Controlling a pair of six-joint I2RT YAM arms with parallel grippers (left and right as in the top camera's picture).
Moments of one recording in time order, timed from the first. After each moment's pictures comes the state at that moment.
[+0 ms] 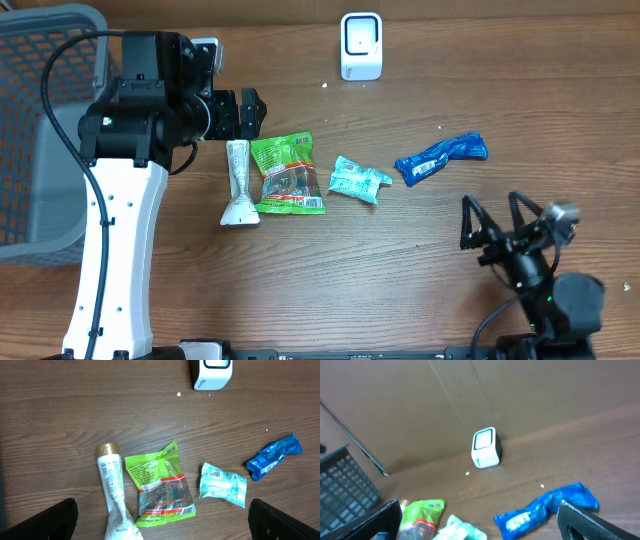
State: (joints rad) left arm -0.05 1.51 1.67 -1.11 0.21 -0.07; right arm 0.07 0.20 0.23 -0.09 -0.22 0.45
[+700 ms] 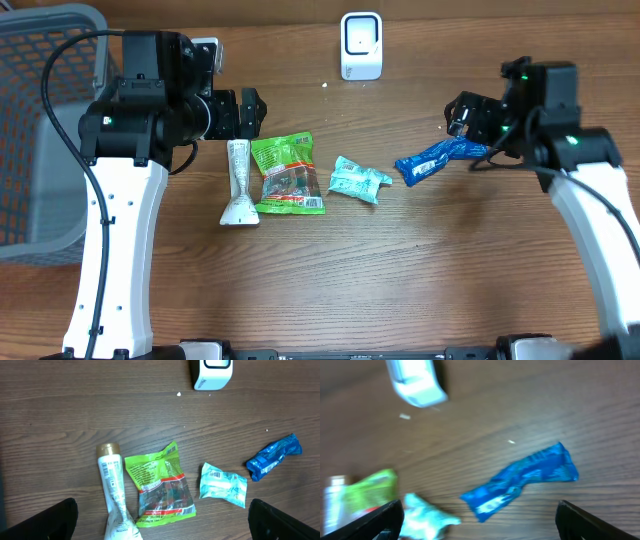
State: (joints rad) left arm -0.05 1.51 1.67 -1.10 0.21 -0.07; right arm 0.07 1.49 1.27 -0.69 -0.17 0.36
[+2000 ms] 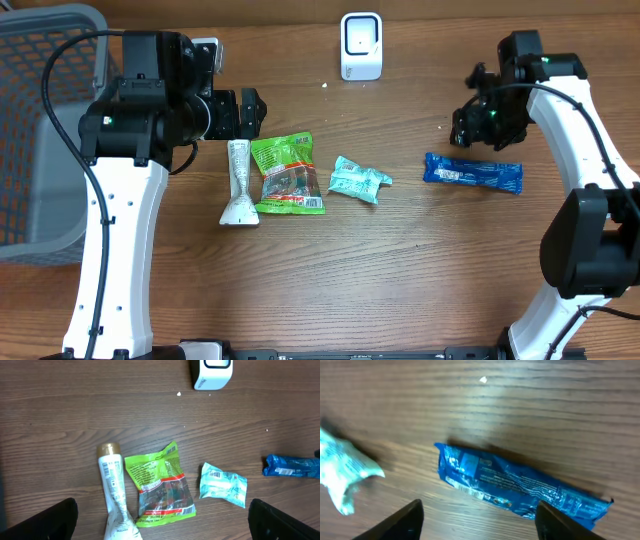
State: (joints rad) left arm -0.05 1.51 1.67 -1.10 0.21 -0.07; right arm 0.01 1.97 1.67 -1.17 -0.19 -0.14
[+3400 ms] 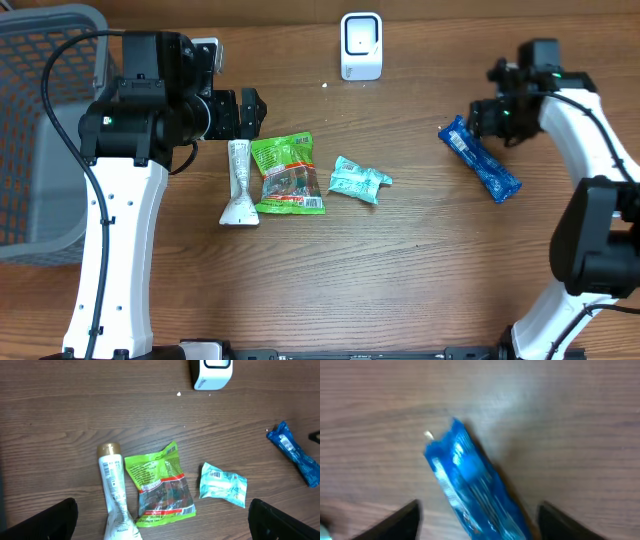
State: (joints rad) left arm -0.05 1.51 1.67 -1.10 0.21 -0.07; right arm -0.09 1.98 1.52 -0.87 -0.19 -0.10
